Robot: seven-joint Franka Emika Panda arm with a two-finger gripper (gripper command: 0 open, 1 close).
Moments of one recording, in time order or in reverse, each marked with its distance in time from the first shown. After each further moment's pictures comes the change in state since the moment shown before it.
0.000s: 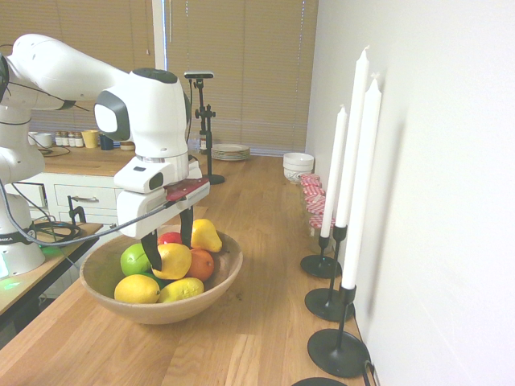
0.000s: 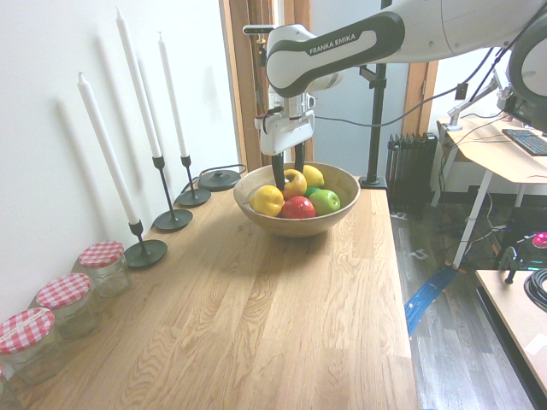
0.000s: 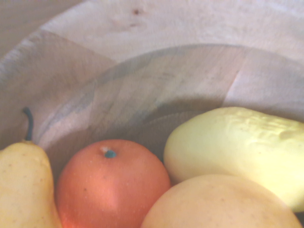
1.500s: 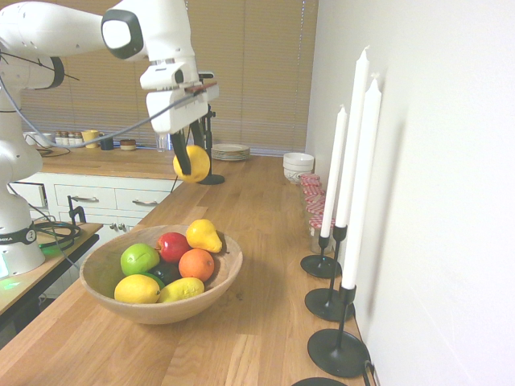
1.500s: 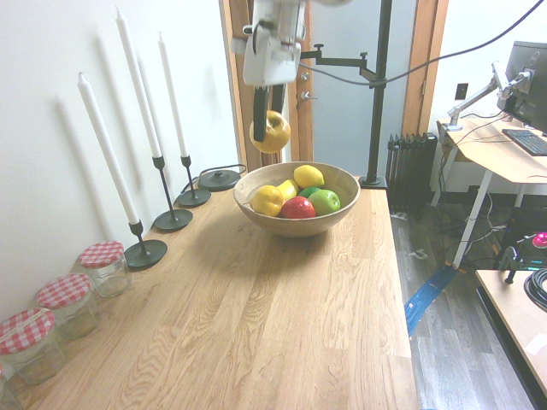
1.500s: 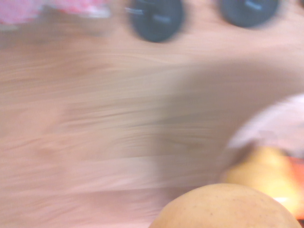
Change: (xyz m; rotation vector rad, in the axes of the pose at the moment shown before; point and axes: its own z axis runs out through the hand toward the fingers) arm -0.183 -0.065 -0.186 0.170 0.084 -0.291
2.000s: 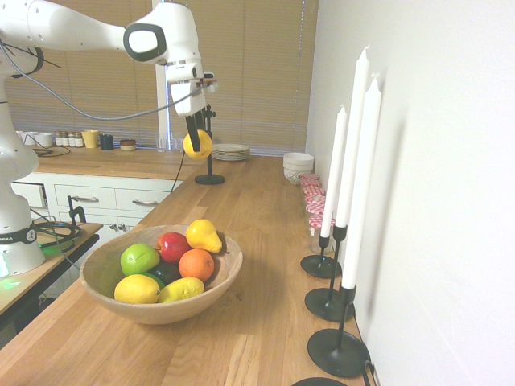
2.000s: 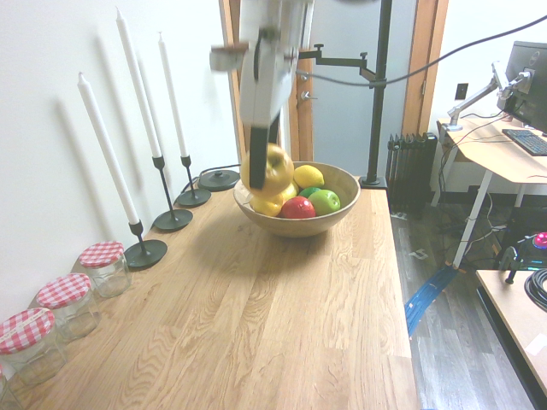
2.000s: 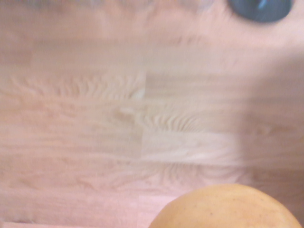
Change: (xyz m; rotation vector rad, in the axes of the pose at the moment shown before) arm -0.125 -0.056 0.083 -0.077 0.010 -0.097
